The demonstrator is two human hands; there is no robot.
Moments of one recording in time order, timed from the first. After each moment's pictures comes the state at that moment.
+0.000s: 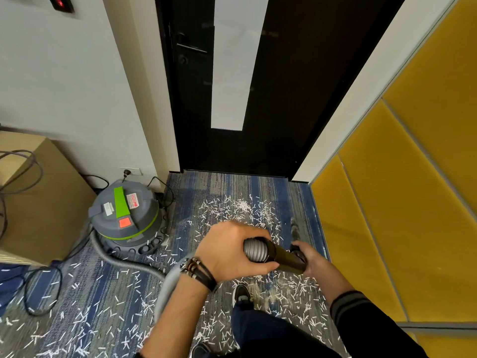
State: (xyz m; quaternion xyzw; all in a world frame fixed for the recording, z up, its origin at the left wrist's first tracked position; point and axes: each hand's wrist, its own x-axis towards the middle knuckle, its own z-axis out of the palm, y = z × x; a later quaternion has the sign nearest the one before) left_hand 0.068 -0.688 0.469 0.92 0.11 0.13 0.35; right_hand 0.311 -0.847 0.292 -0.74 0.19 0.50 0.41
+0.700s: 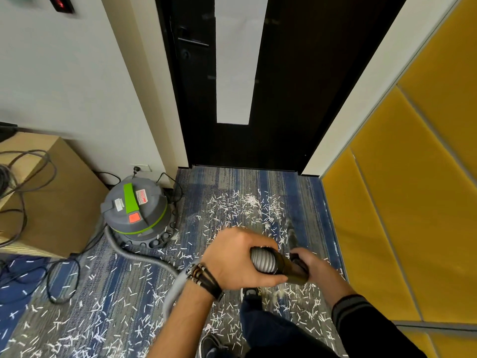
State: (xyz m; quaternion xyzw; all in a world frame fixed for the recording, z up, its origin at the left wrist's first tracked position) left_hand 0.078 -0.712 0.467 0.92 0.09 0.10 0.36; right_hand 0.304 -0.858 0.279 -0.74 0.17 0.56 0.34
